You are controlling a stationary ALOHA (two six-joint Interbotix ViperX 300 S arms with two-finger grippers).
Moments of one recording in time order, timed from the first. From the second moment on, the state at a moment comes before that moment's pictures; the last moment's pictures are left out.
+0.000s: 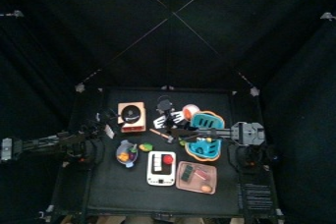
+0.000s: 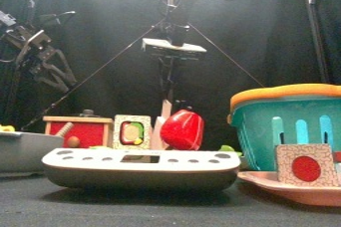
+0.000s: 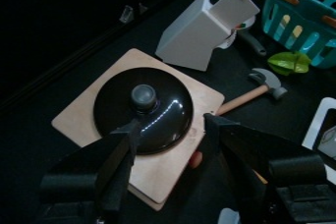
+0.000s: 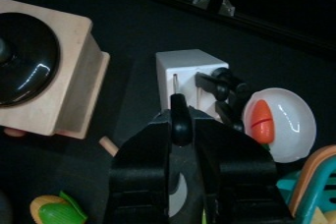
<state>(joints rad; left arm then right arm) 0.29 -0.96 1.19 0.94 0.41 -1.09 -0.12 0.27 -0.12 -0.82 1.15 1.36</state>
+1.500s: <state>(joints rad) 0.19 -0.96 1.19 1.02 0.20 -1.09 0.29 0.07 -0.02 -1.05 1.23 1.42</state>
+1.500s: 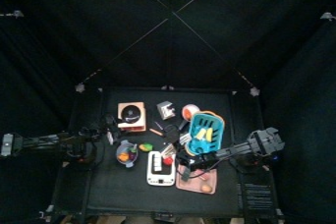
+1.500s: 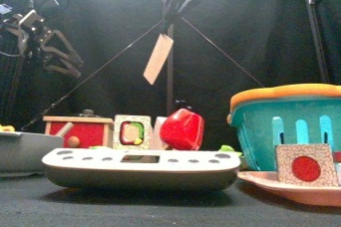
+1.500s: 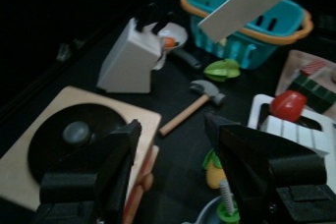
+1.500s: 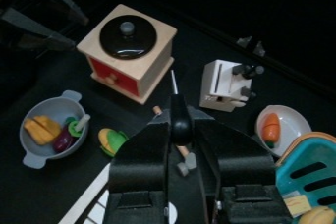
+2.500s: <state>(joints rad) 0.17 -0.96 1.21 1.15 -0.30 -0.86 0.30 -0.24 0.61 -1.61 0.63 1.89</state>
